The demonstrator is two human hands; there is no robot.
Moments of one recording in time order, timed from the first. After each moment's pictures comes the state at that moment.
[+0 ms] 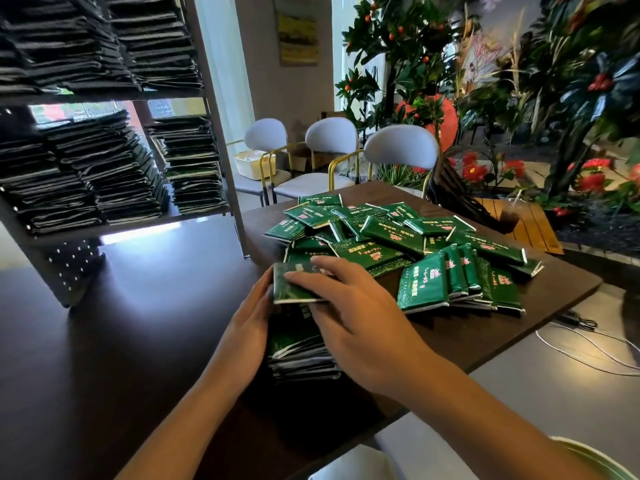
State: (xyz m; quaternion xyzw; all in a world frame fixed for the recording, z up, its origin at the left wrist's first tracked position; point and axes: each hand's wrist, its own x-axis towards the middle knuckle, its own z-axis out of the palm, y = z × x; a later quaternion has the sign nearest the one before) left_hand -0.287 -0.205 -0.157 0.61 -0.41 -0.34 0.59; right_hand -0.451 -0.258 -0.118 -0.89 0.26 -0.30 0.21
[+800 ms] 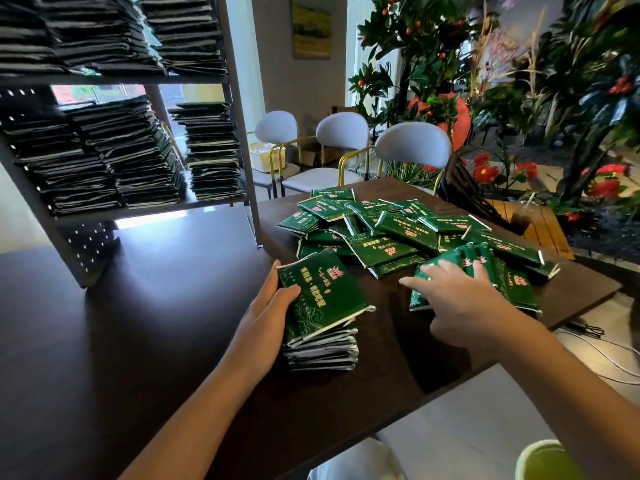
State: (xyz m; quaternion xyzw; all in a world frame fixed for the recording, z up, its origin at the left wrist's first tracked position) left_hand -0.284 -0.202 -0.160 0.63 -0.38 -0.35 0.58; right_hand -0.506 -0.325 -0.118 -0.88 0.47 0.10 -0.01
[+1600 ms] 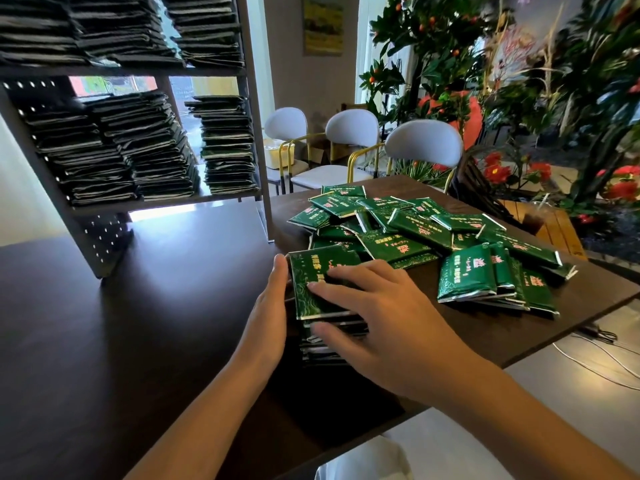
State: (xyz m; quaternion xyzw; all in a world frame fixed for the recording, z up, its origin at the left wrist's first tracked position) left_hand -0.289 -0.195 -0.154 0.56 -0.33 -0.41 0.64; right_hand -0.448 -0.248 -0.123 -0.94 0.23 -0.25 0.04
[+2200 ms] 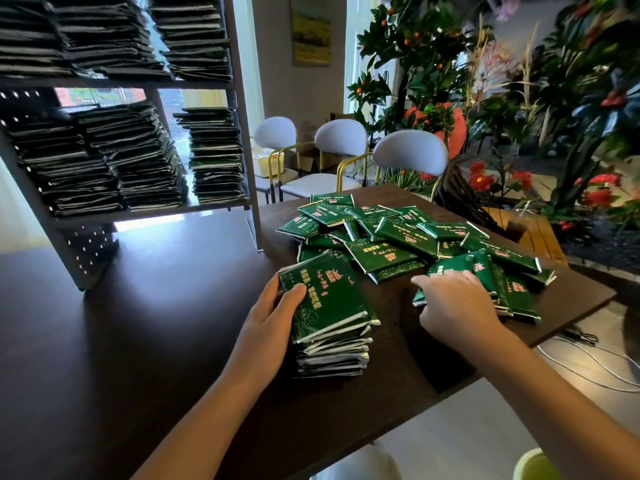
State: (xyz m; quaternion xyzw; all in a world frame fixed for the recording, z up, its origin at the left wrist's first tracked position) left_hand -0.291 -0.196 -0.160 0.60 -0.40 -0.34 0.60; right_hand -0.494 -0.339 -0.141 -0.84 0.53 0.01 -0.07
